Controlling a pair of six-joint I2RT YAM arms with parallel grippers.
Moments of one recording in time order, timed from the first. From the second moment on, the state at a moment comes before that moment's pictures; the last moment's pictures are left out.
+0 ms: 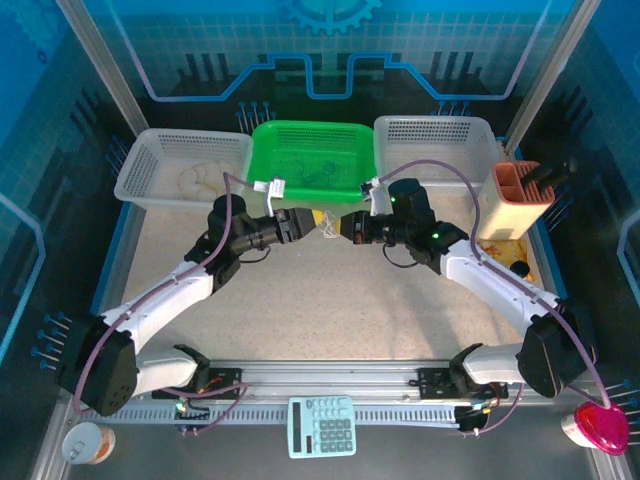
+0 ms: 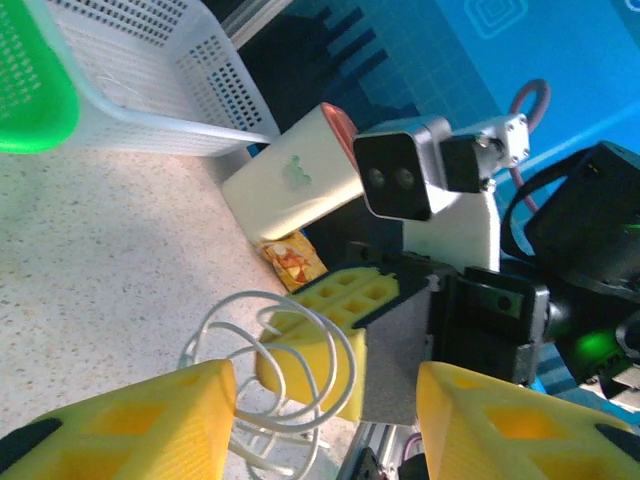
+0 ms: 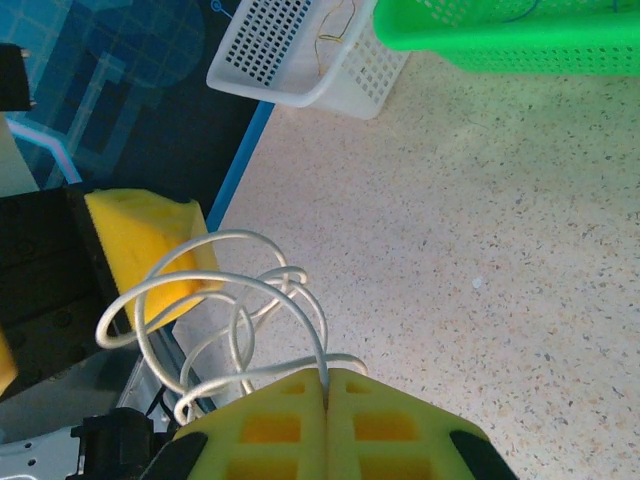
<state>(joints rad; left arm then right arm) -0.44 1.22 0.75 0.35 0.64 -0.85 0.54 1.31 0.99 -0.20 -0.50 0.61</state>
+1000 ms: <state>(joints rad) -0.47 1.23 0.75 0.29 0.55 -0.78 0.54 1.29 0.99 -0.20 -0.50 0.61</state>
